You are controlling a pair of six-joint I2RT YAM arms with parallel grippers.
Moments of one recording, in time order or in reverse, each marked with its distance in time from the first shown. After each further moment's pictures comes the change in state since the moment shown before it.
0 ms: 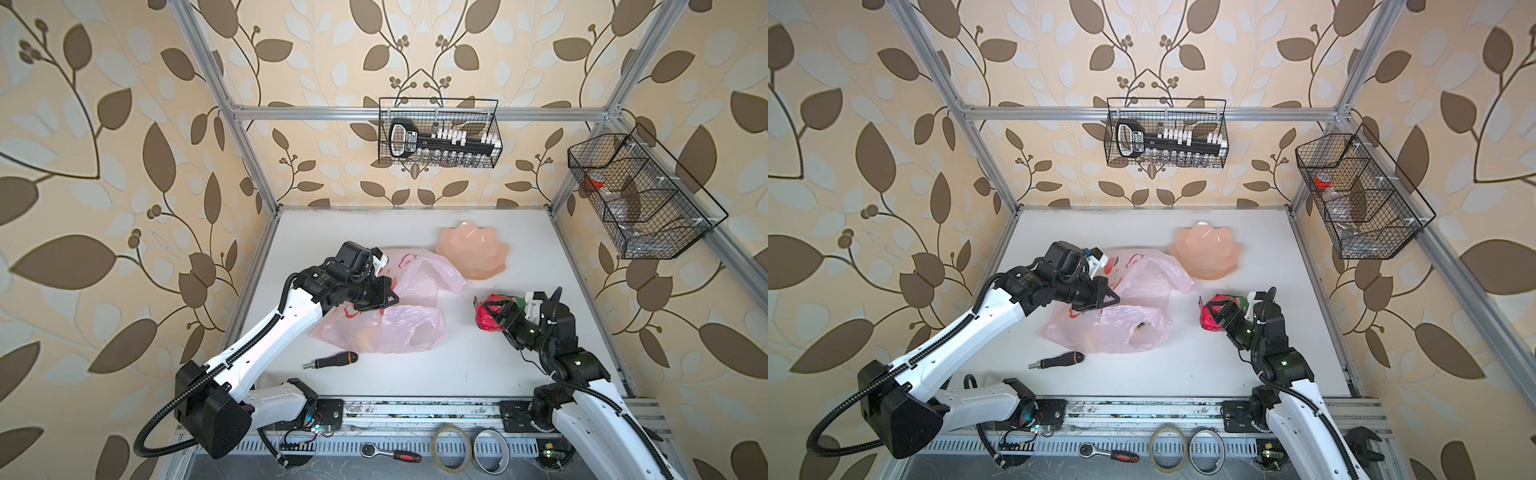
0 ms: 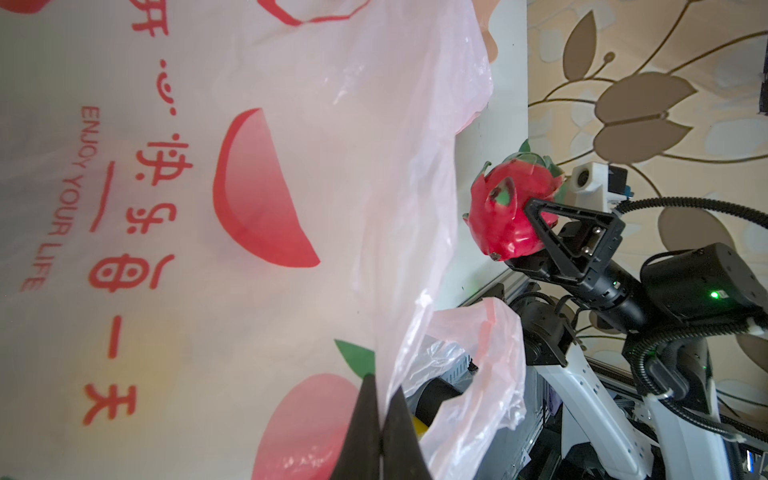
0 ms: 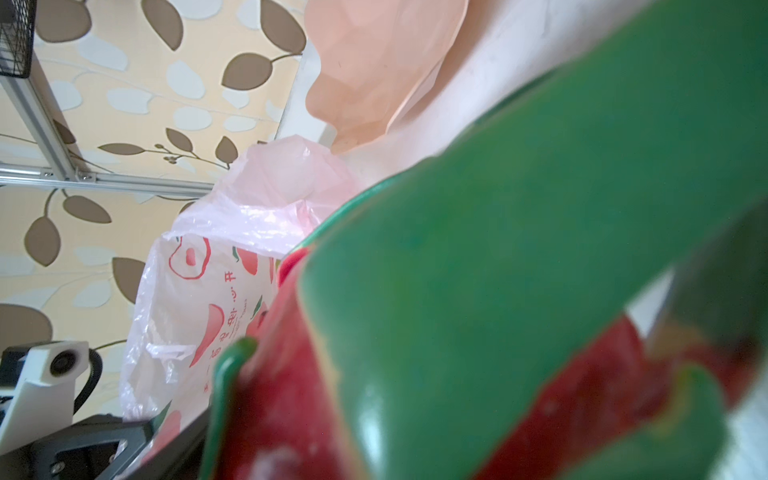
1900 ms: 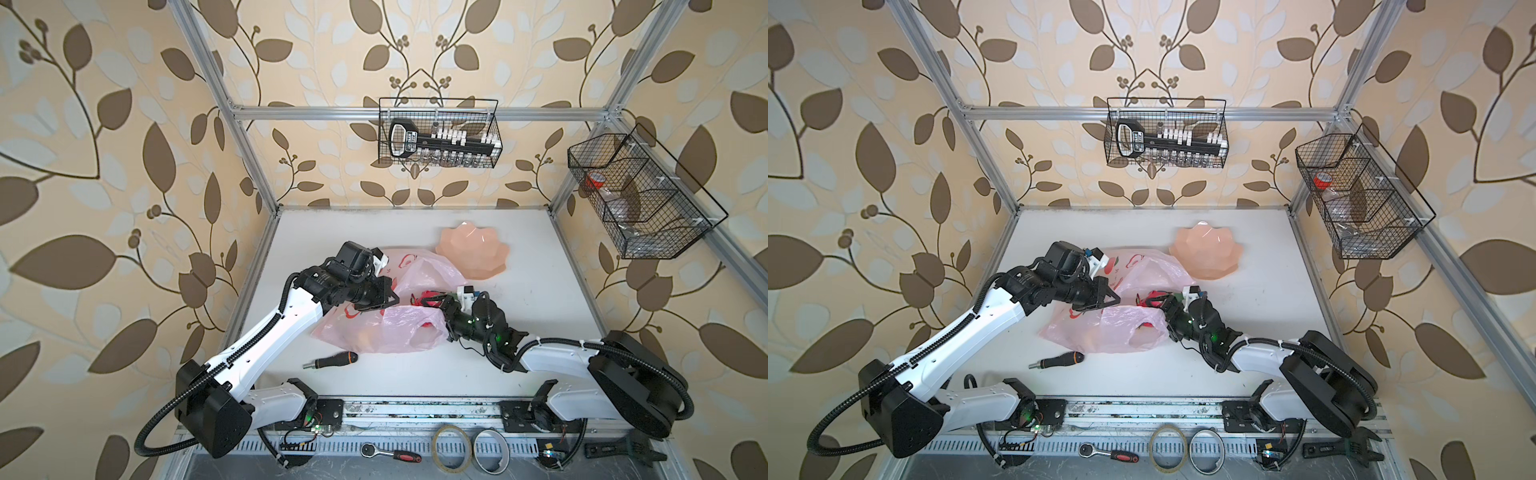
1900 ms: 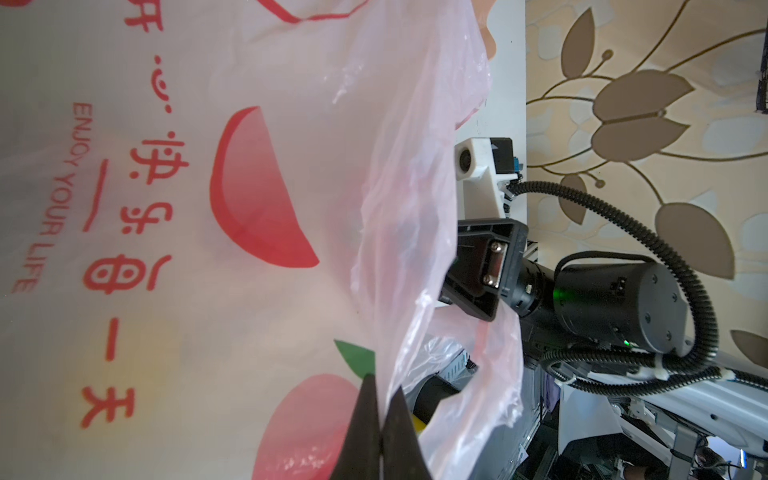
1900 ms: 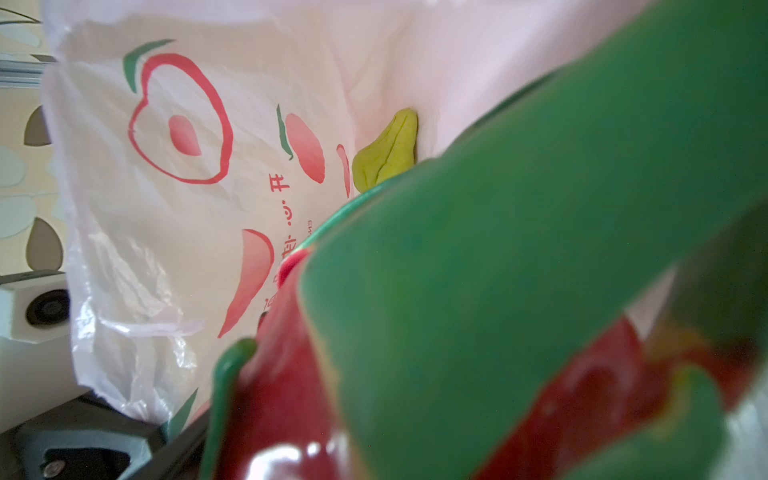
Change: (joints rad) left arm 0.000 0.003 0.000 0.002 0.011 -0.001; right arm 0.536 0.823 0.036 1.020 0.151 0.406
